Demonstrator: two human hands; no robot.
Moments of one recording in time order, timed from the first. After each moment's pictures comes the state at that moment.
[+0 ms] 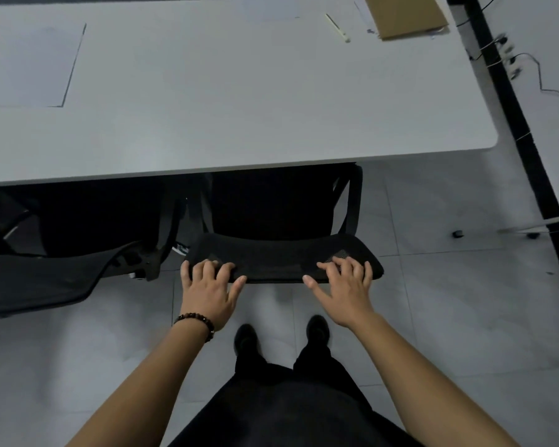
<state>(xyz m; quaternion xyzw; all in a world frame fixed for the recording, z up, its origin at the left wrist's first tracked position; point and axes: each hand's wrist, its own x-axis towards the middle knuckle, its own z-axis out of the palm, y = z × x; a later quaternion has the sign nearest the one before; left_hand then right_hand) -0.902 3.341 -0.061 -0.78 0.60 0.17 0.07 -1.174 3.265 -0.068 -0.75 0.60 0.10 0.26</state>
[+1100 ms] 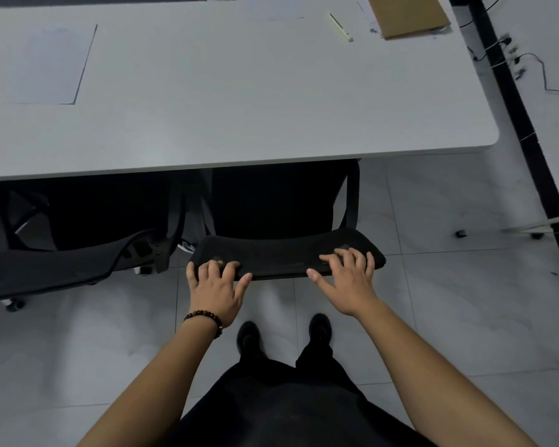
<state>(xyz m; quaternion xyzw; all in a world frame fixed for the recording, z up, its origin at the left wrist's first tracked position) -0.914 3.355 -0.060 -0.79 0.57 0.19 0.08 -1.181 3.260 -0.066 -0.77 0.58 0.11 0.25</state>
